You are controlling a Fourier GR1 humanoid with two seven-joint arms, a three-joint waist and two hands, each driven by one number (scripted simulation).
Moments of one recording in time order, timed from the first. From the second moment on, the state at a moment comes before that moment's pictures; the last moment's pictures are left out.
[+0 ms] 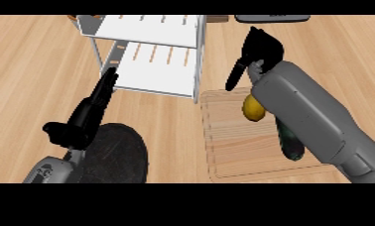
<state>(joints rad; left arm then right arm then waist) -0.14 0.34 -0.28 -1.42 0.27 0.11 -0.17 -0.93 -0.34 0.60 -1.09 0.35 0.00 1.24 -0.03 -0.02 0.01</state>
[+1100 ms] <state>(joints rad) -0.13 0.32 -0.26 -1.42 0.25 0.09 -0.17 -0.69 -0.29 0.52 -1.07 0.47 0.00 1.23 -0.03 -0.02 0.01</state>
